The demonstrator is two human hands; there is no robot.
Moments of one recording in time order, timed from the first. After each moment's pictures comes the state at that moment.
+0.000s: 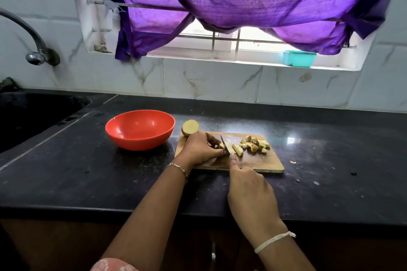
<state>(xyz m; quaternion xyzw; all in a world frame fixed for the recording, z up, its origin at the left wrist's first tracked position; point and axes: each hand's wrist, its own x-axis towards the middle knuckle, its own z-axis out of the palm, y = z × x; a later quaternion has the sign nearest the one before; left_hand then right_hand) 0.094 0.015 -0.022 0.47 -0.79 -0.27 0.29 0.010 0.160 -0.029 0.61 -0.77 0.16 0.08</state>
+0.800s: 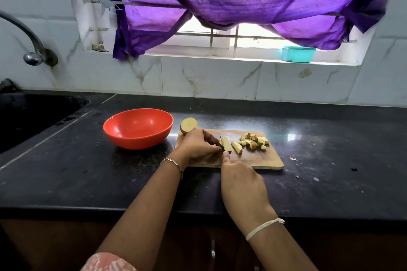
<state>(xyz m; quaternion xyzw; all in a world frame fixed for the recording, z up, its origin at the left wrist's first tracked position) 0.097 0.010 -0.021 0.46 -0.78 -0.33 0.27 0.015 0.150 -0.027 0.65 -0.75 0.12 0.11</state>
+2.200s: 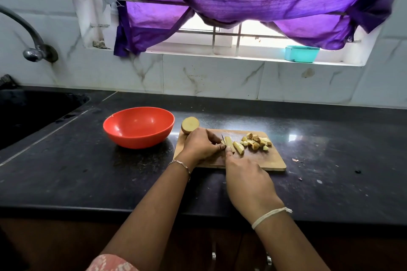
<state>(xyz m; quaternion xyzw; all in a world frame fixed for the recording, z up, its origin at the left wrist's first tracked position) 0.086 0.007 -0.028 0.49 -0.77 -0.27 0.30 0.008 0.145 -0.014 0.65 -0.75 0.10 0.07</state>
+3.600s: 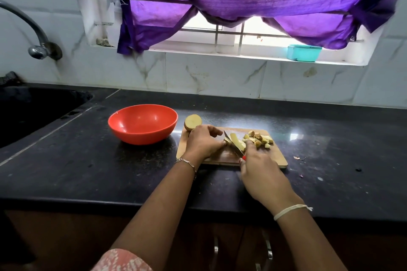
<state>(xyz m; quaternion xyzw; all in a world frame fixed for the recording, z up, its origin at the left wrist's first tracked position) 0.084 0.007 -0.034 0.51 -0.74 -0.26 0.35 -0.019 0.141 -0.020 0.61 -0.77 0.20 -0.02</state>
